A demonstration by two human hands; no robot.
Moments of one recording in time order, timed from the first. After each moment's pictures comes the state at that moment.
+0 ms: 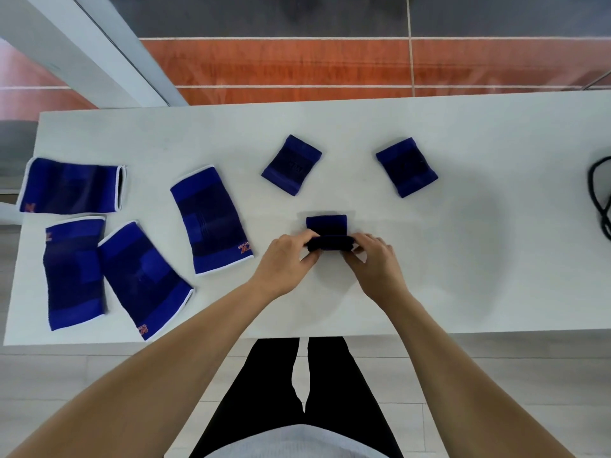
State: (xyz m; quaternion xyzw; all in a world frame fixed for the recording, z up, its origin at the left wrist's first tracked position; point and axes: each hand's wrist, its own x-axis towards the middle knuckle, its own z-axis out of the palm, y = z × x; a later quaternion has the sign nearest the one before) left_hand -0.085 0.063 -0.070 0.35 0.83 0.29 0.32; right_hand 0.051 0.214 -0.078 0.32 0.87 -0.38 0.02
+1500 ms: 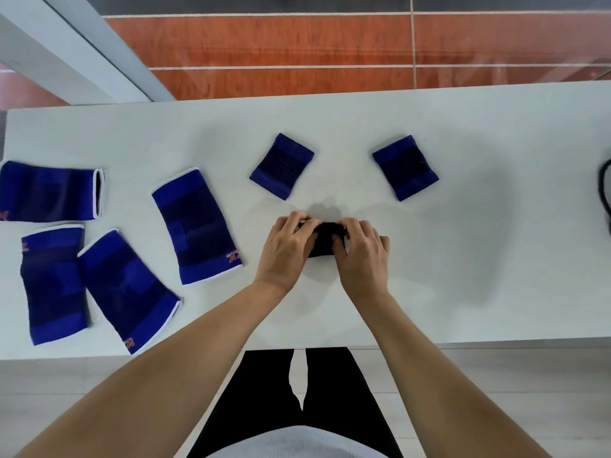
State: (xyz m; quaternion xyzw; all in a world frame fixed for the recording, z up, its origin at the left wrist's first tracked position) left_hand -0.091 0.095 -0.106 0.40 0.88 0.24 0.11; right_hand 0.016 0.210 -0.089 0.38 0.89 -0.27 -0.04
